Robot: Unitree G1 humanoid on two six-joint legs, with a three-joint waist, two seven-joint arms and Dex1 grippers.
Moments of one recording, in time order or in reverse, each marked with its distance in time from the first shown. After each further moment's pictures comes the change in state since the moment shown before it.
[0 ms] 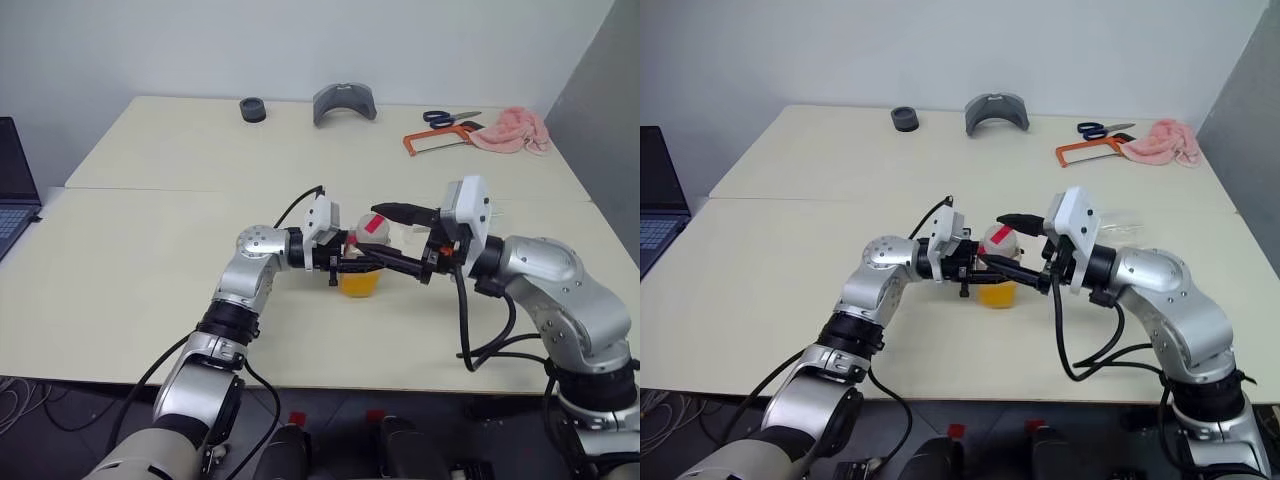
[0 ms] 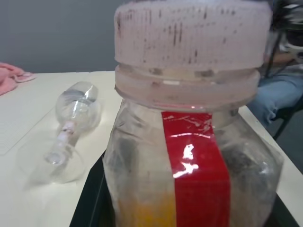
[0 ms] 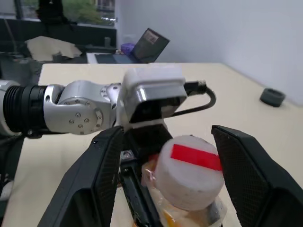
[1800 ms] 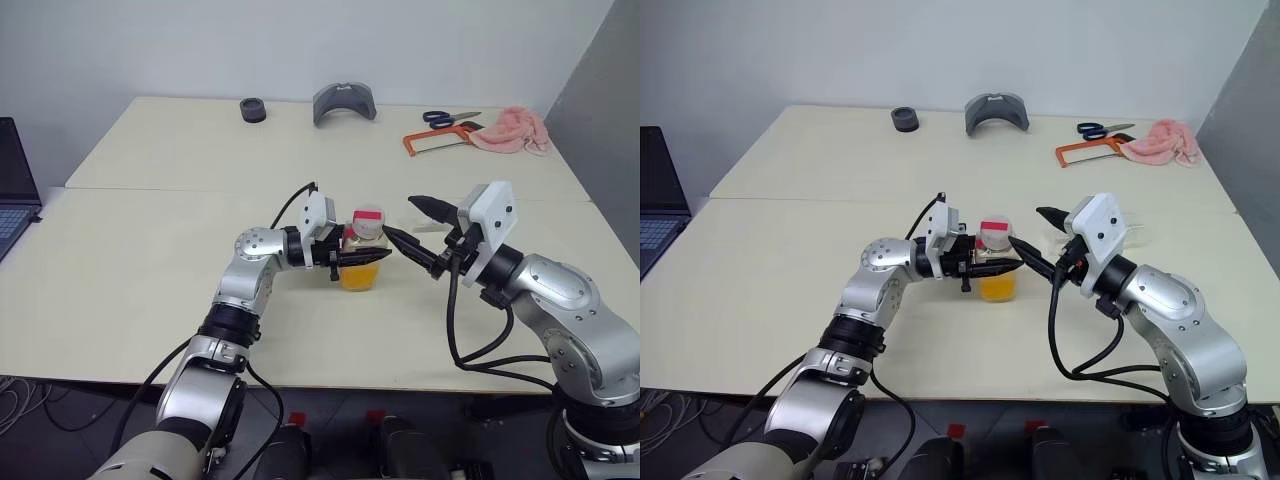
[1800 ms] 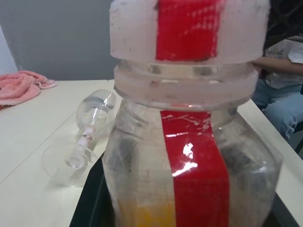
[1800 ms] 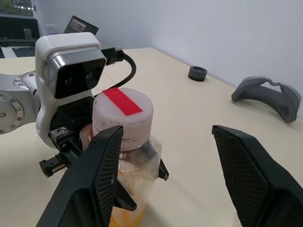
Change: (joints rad) left arm 0.006 -0.020 0.026 -0.002 -0.003 -0.028 0.042; right arm 0.094 -0.003 -0.069 -0.054 -0.054 0.058 -0.195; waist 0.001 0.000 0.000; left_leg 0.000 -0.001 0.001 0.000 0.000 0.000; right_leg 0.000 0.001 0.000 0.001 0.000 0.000
